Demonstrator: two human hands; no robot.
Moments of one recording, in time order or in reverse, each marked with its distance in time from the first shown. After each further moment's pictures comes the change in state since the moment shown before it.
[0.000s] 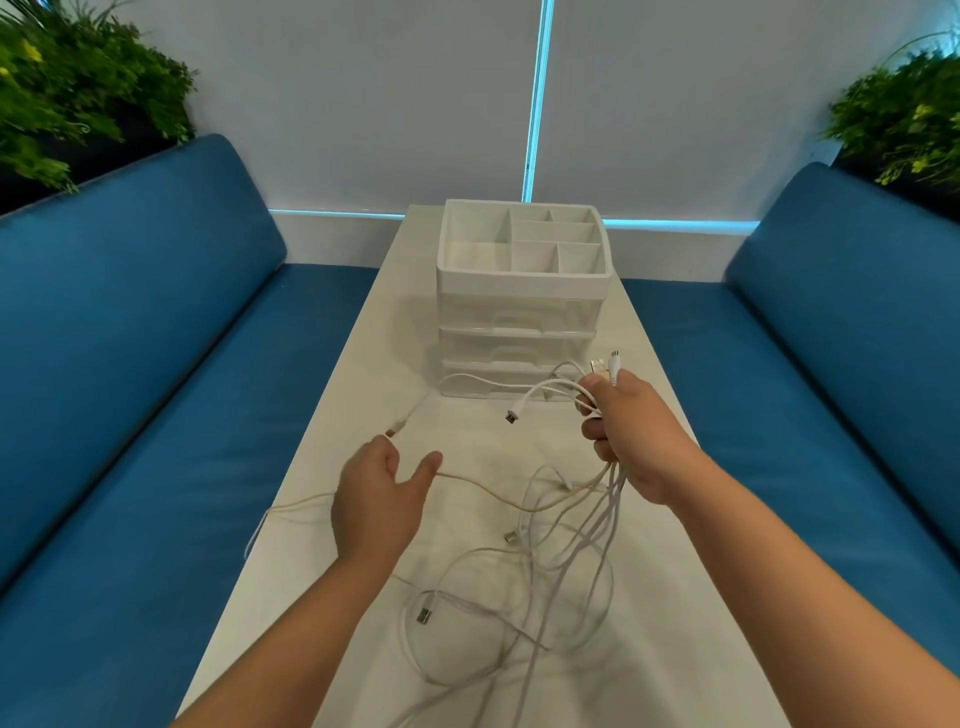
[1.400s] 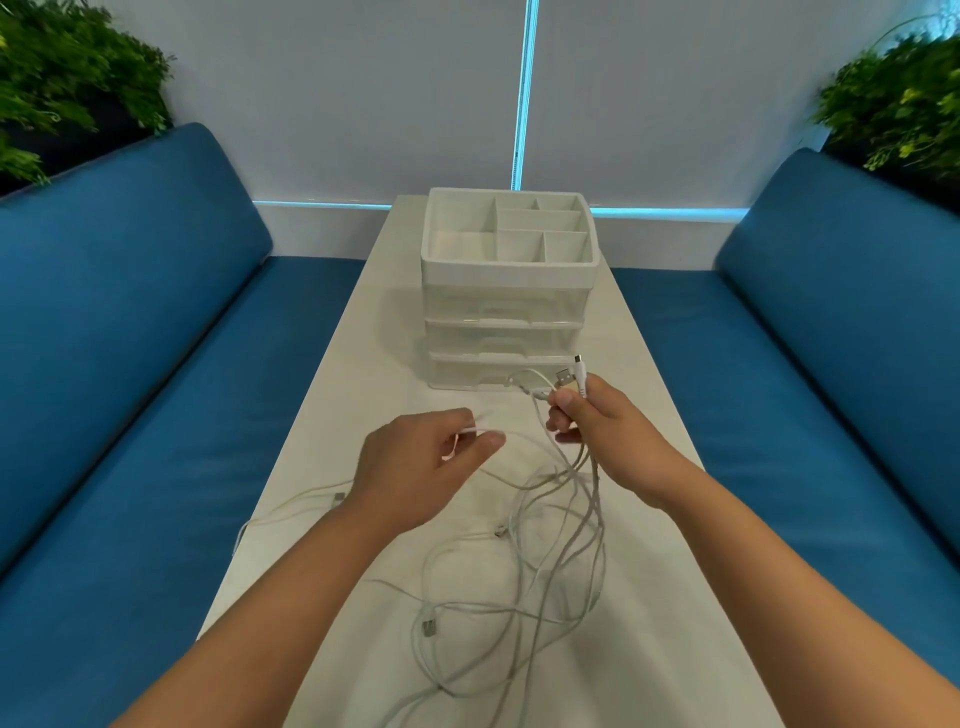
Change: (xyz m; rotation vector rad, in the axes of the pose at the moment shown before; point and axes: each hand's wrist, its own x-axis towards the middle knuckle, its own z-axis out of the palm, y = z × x) left_hand 0.008 0.057 -0.012 0.155 -0.357 0.497; right_hand 0.005 0.025 -0.009 -0.180 -0.186 -0.231
